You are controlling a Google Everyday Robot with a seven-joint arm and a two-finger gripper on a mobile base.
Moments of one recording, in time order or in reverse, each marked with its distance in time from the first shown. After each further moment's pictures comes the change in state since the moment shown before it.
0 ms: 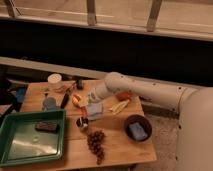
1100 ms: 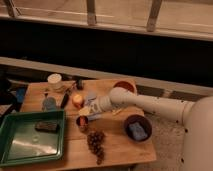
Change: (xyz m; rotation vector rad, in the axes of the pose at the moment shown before) arm 0.049 -0.011 0.029 -0.057 -0.073 0.161
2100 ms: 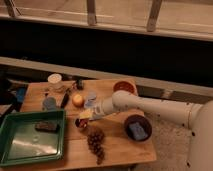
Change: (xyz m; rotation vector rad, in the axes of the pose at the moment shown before) arm 0.008 -0.001 -0.019 0.052 -0.007 -0.009
